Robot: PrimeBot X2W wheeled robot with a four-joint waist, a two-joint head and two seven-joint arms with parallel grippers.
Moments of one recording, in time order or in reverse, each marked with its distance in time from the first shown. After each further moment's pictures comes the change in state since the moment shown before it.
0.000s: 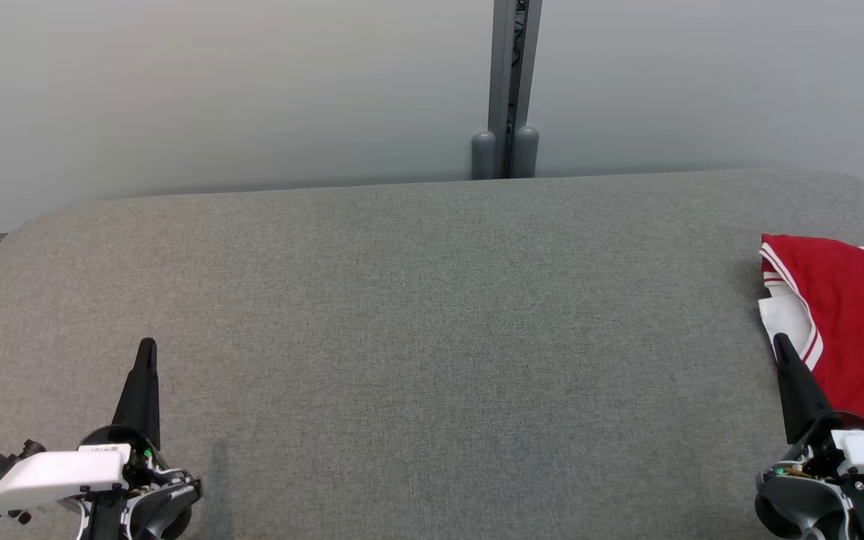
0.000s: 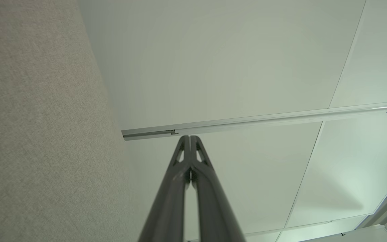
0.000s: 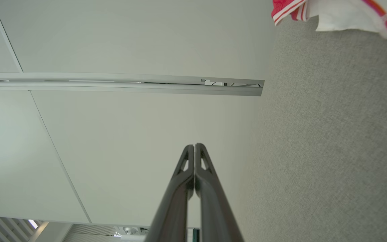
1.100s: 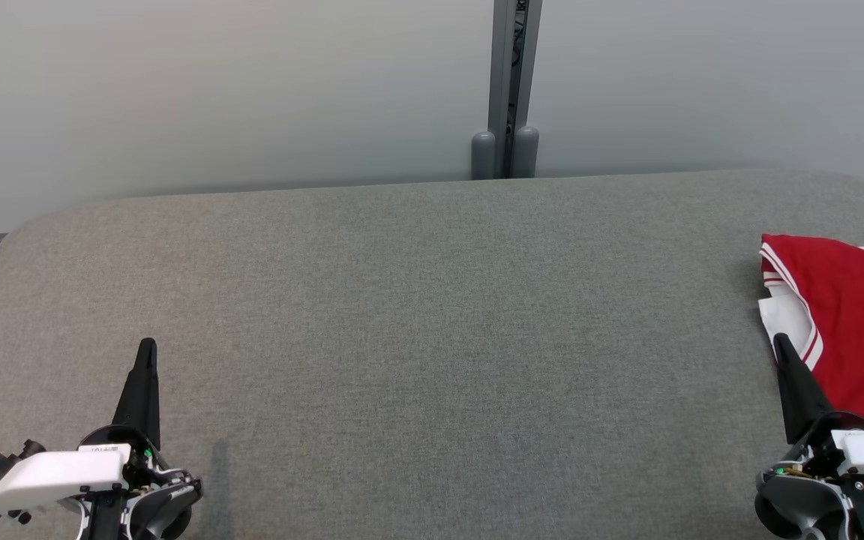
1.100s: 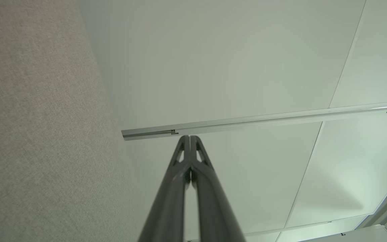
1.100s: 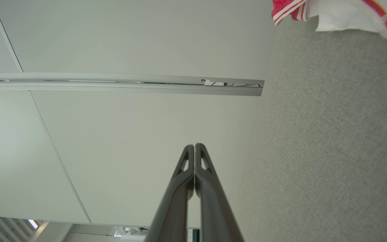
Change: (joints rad) left arm 0.000 0.000 0.000 0.000 0.000 0.000 0.000; right arm 0.000 0.000 0.000 0.000 0.000 0.000 0.000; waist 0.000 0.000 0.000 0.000
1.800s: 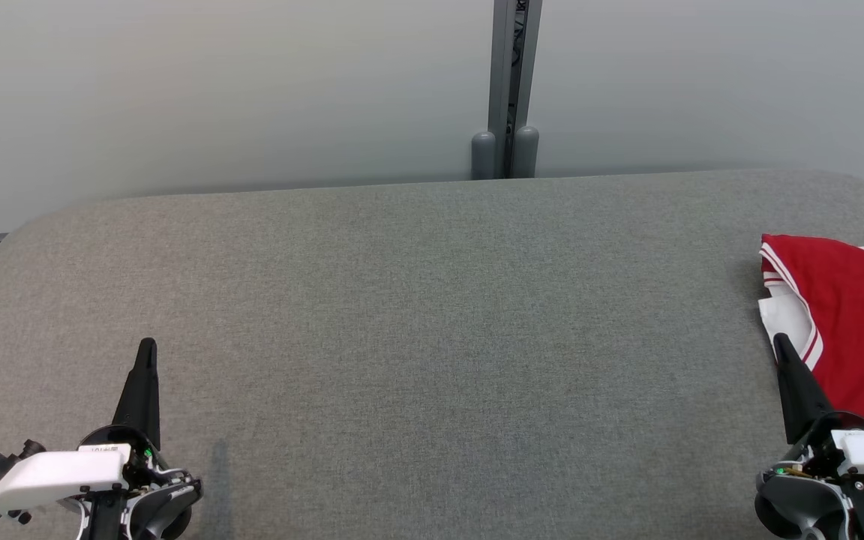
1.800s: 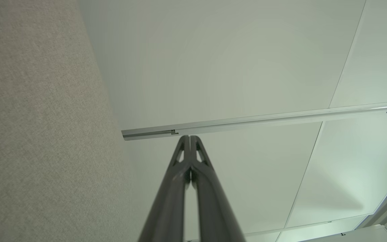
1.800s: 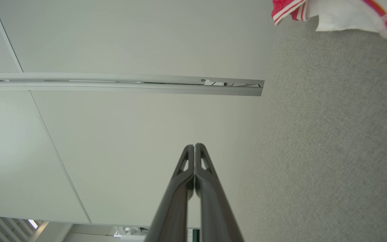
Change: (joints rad) left arm 0.000 0.000 0.000 0.000 0.000 0.000 0.000; right arm 0.000 0.000 0.000 0.000 0.000 0.000 0.000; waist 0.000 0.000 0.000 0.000
